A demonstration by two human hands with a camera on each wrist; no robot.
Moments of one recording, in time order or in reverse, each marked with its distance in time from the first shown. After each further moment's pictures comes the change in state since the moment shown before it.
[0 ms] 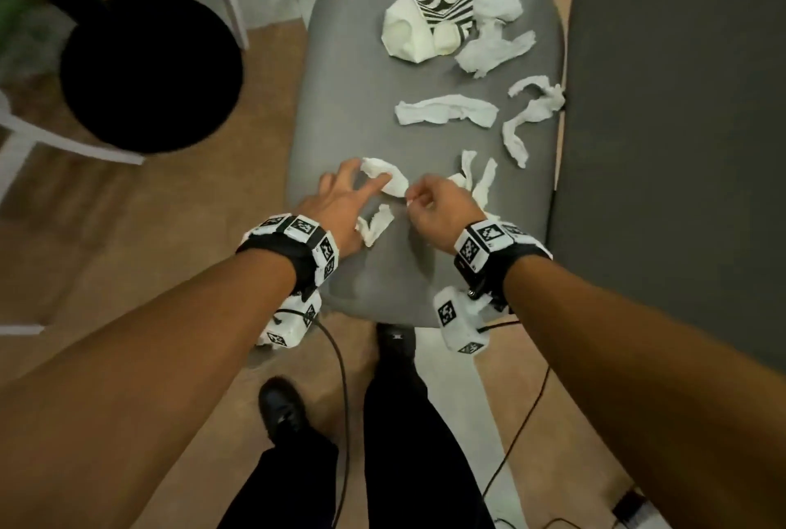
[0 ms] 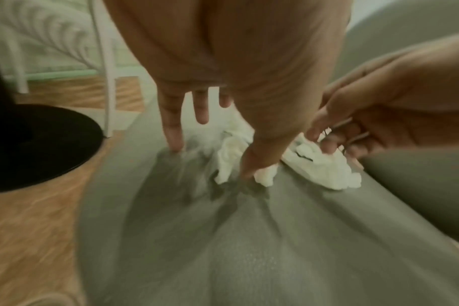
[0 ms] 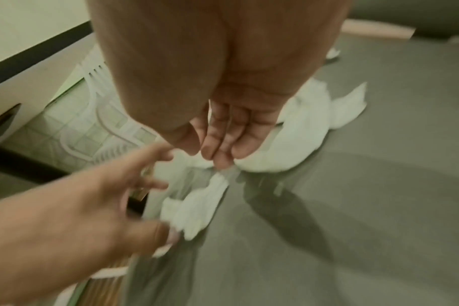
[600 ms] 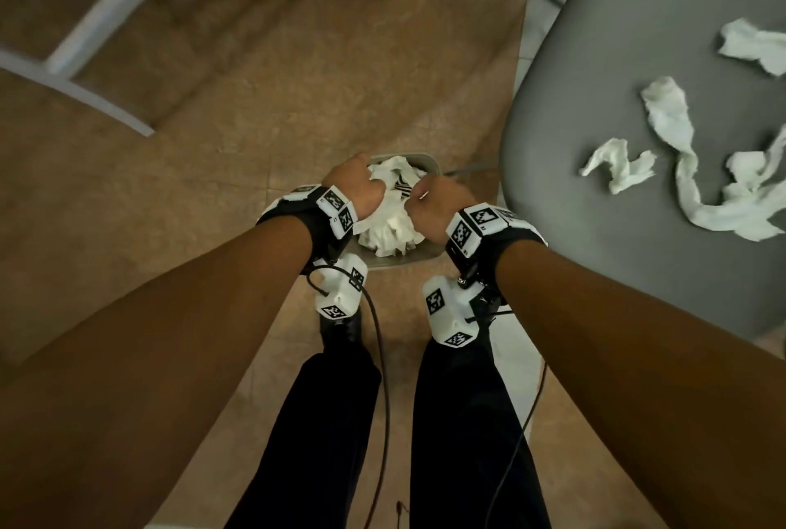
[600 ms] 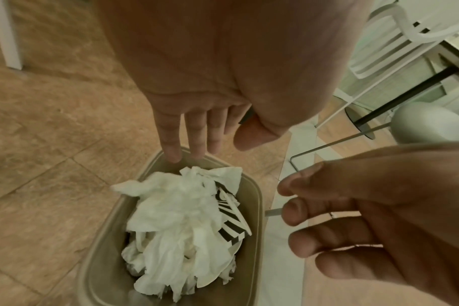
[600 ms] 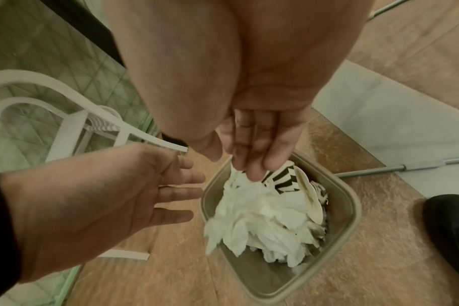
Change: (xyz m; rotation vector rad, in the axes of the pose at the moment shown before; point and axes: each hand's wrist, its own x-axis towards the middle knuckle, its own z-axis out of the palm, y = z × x) left_hand -0.134 -0.197 0.130 -0.747 -0.003 -0.731; right_hand -0.012 -0.075 0.285 -0.390 -0.487 -0.052
